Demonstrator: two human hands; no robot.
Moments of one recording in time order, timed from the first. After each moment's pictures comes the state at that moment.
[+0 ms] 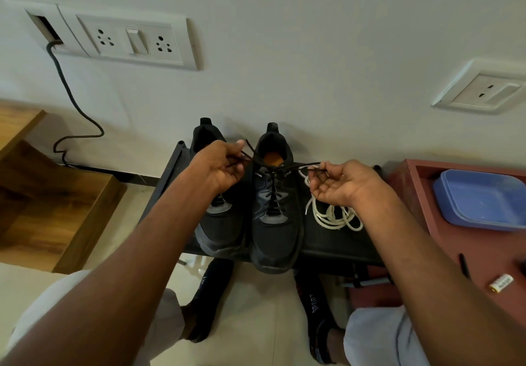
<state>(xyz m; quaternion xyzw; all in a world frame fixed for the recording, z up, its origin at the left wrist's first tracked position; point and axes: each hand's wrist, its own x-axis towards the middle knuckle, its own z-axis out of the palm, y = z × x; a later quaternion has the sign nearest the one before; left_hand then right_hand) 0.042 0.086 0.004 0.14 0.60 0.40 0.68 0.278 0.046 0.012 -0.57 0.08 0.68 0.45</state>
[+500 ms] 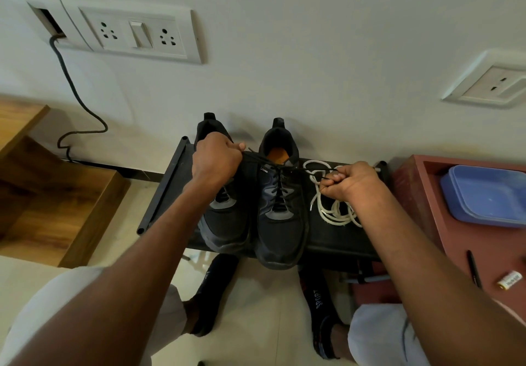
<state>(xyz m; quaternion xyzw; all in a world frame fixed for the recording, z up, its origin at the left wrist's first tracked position) 0.028 0.080 -0.005 0.55 0.75 0.24 0.28 0.276 0.057 -0.010 -0.59 0.15 0.62 0.50</state>
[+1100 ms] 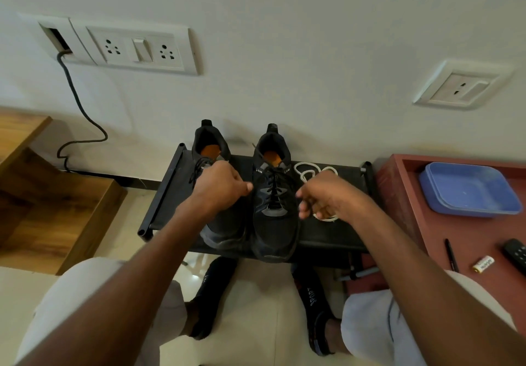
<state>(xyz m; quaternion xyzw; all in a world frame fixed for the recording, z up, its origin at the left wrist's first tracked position) 0.030 0.026 0.012 0.62 0.69 0.09 0.37 0.256 0.011 0.008 -0.76 -0.38 0.51 0.12</state>
